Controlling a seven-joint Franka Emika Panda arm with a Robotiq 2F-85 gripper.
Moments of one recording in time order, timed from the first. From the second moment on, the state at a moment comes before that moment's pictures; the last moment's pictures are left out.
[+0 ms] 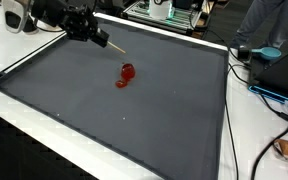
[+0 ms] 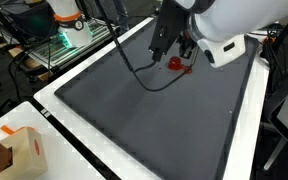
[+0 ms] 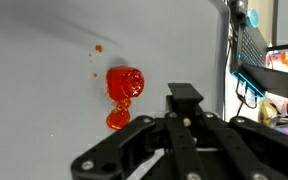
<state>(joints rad) -0.24 0.87 0.10 -1.03 0.45 1.29 -0.50</state>
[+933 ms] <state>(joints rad) -0.28 0.86 0.12 -1.22 0.53 1.51 -0.71</state>
